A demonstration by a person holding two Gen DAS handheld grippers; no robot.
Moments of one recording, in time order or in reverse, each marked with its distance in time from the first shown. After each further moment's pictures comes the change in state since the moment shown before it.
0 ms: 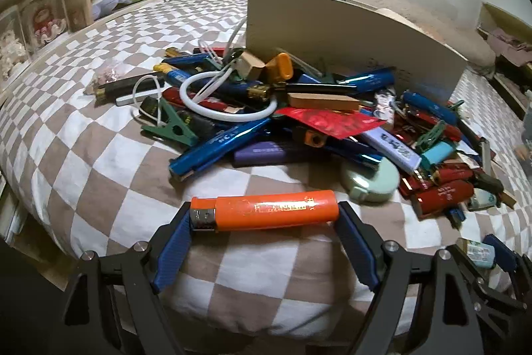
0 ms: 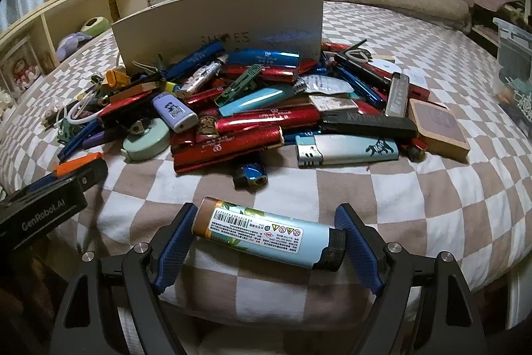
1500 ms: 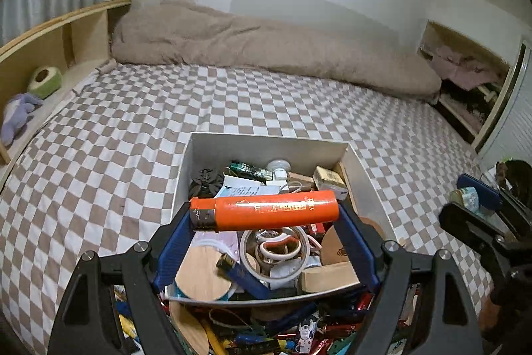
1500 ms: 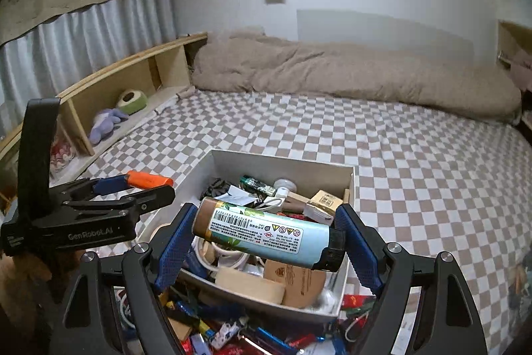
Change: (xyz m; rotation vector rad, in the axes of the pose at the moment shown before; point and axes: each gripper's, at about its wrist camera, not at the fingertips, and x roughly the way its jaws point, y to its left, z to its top) left arm 0.005 -0.053 0.301 0.157 -0.035 -0.276; right arm -0.011 -0.010 0.297 -0.097 -0.169 0.204
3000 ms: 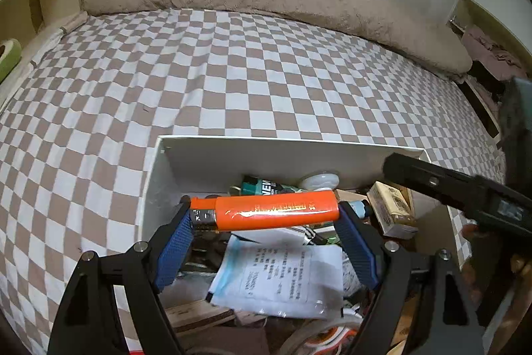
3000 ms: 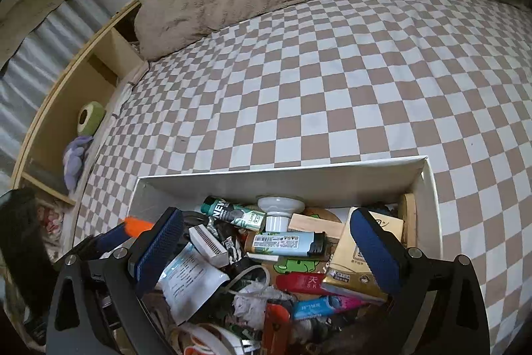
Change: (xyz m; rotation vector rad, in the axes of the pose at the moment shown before) left arm 0.173 0.037 0.049 -0.034 0.229 0.000; right arm 0.213 -0.076 0.051 0.344 0.319 0.116
